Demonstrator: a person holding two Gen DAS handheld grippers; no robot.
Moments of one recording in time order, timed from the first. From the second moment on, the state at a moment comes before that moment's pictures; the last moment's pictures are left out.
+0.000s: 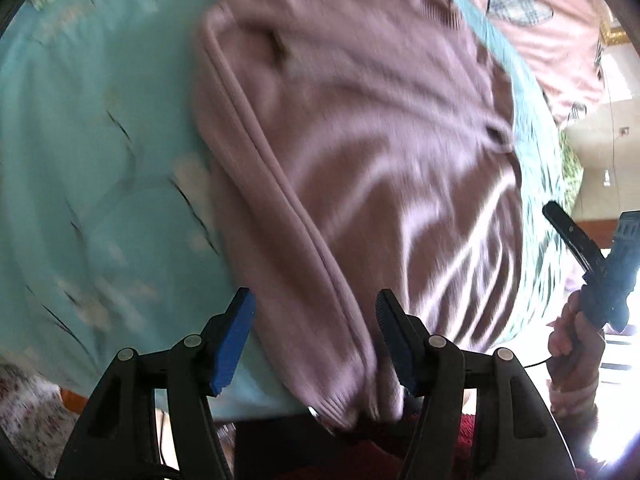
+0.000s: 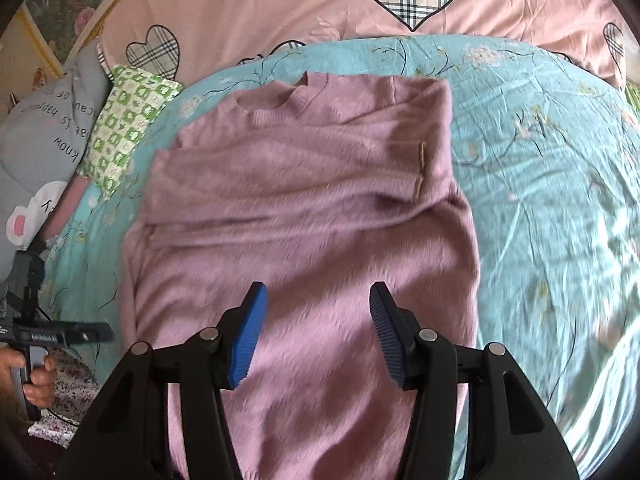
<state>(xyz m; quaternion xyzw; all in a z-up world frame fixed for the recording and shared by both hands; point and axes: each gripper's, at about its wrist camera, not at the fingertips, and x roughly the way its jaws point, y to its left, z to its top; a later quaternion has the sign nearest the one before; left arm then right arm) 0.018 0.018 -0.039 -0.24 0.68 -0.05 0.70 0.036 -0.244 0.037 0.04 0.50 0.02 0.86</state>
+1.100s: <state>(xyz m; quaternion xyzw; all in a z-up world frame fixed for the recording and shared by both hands) -0.065 0.074 -0.057 -0.25 0.61 -0.05 0.75 -0.116 -0.327 -0.007 0.15 0.56 -0.05 0.82</state>
